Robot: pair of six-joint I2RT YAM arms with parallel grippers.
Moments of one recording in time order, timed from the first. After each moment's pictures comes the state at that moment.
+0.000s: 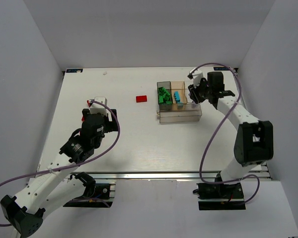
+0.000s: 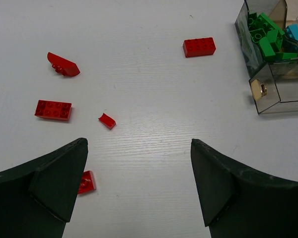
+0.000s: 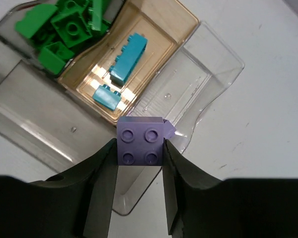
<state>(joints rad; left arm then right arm) -0.64 0.78 0.76 -0.37 -0.54 -0.24 0.19 1.60 1.20 -0.24 -0.32 -0.50</state>
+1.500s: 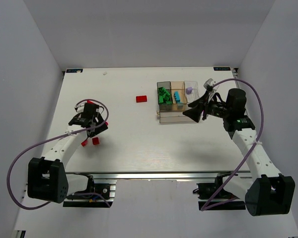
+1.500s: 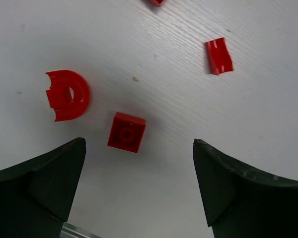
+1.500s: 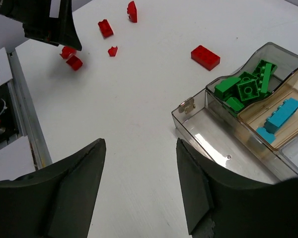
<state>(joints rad) -0.20 1.24 0.80 -0.63 -0.36 -0.63 0.11 1.08 0.85 -0.07 -0.97 -0.05</state>
